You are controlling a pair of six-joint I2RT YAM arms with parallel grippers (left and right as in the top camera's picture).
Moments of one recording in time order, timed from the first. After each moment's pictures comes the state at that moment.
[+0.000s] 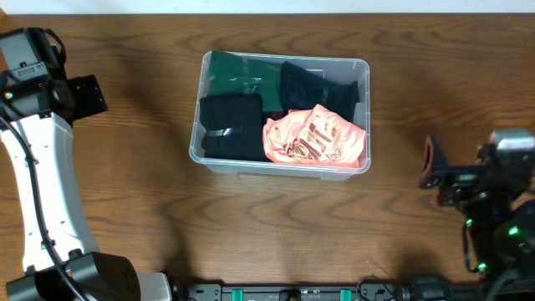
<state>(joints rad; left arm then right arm) 0.34 1.57 1.59 -1.02 -0.24 0.02 0.09 0.56 0.98 -0.65 0.08 -0.01</state>
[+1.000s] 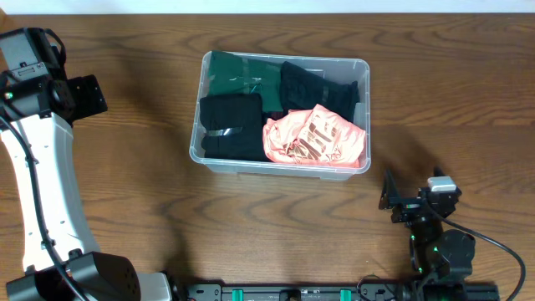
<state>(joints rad) 0.34 1.57 1.59 -1.02 -0.24 0.02 0.02 0.04 0.04 -0.13 -0.04 0.02</state>
